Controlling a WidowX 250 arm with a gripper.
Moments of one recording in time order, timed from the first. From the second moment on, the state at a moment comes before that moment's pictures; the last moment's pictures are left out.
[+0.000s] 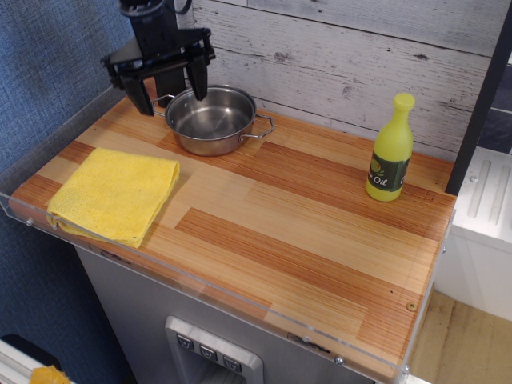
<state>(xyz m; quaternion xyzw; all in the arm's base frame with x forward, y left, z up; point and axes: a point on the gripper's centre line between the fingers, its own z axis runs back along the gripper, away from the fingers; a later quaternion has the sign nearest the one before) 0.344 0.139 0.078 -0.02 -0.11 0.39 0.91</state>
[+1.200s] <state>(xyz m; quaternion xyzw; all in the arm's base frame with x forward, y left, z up) 0.230 0.033 0.178 -0.01 -0.13 0.15 0.98</state>
